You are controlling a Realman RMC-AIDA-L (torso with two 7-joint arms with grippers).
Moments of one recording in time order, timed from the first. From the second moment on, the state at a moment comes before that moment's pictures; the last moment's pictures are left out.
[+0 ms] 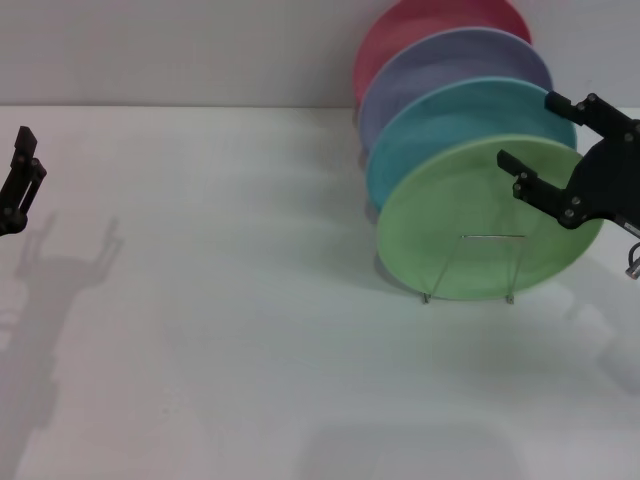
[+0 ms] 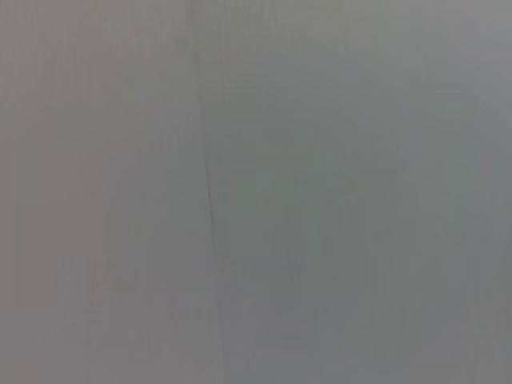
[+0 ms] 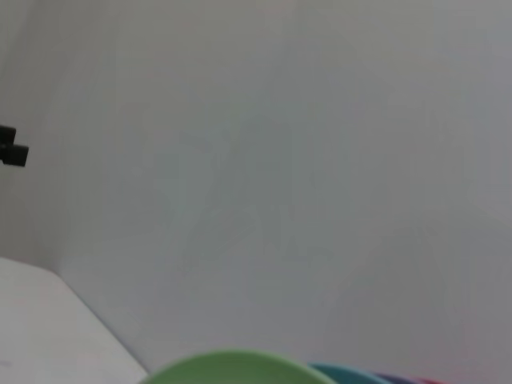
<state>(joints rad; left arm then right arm) -0.21 -2.07 1.99 0.36 -0.45 1.37 -0.01 0.27 2.08 2.12 0.69 -1.18 1.33 -2.68</state>
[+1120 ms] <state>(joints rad) -0.21 -2.07 1.99 0.36 -0.45 1.35 -0.01 0.18 2.09 2.17 0.60 -0.89 1.56 -2.83</state>
